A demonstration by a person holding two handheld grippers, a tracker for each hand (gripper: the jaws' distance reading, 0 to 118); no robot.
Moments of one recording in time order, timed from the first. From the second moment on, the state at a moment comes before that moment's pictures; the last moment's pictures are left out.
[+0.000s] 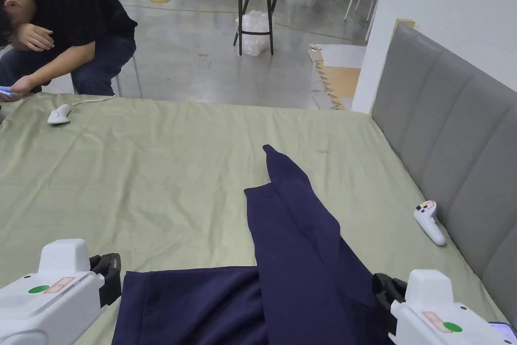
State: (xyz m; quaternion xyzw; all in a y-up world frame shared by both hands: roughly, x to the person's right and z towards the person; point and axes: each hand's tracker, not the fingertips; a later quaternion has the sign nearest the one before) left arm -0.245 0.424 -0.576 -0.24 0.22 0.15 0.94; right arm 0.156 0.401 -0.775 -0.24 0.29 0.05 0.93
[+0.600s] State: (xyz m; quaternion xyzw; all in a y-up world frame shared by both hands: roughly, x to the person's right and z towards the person) left arm -0.285 0.377 -0.663 -0.26 0.24 0.15 0.92; right arm -0.114 0.329 -0.975 -0.35 0.38 0.10 0.85
